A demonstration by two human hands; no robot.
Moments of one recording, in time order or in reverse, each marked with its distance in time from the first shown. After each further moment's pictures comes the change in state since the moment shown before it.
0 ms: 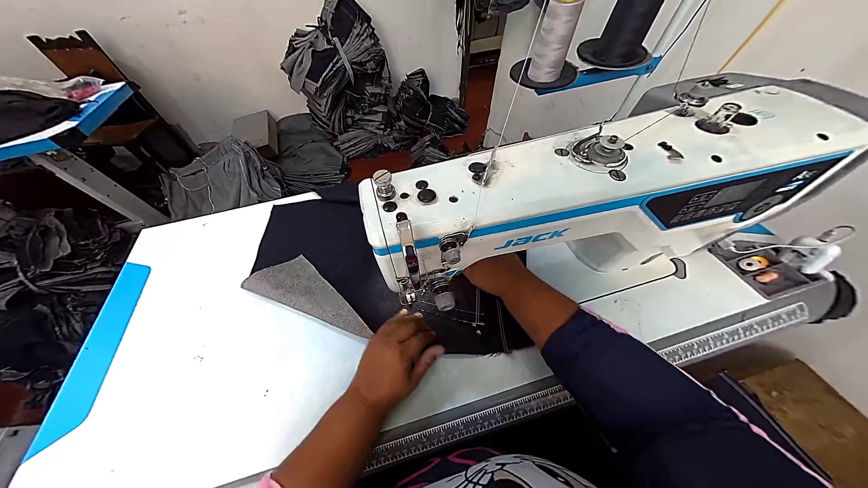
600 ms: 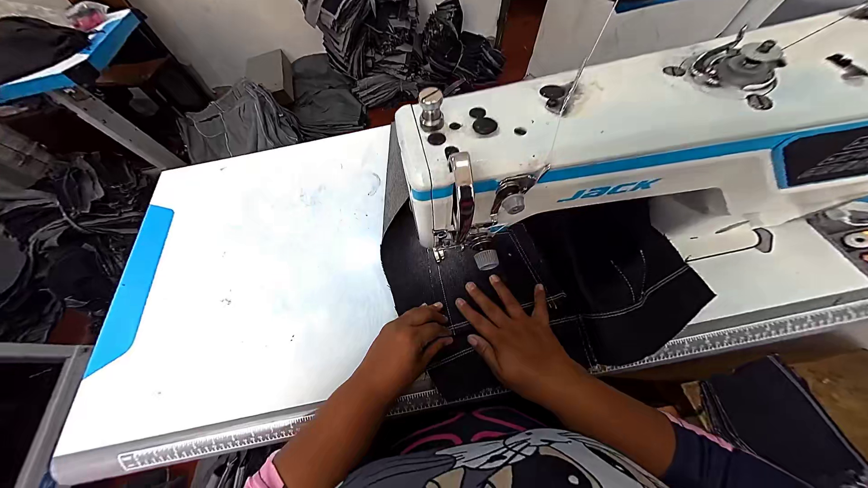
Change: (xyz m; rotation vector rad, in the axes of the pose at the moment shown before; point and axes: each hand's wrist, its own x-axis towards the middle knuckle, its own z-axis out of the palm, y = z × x) left_hand -0.040 0.013 -0.019 -0.179 -0.164 -0.192; right_hand -0.145 -0.074 0.027 0.027 -0.187 -0.197
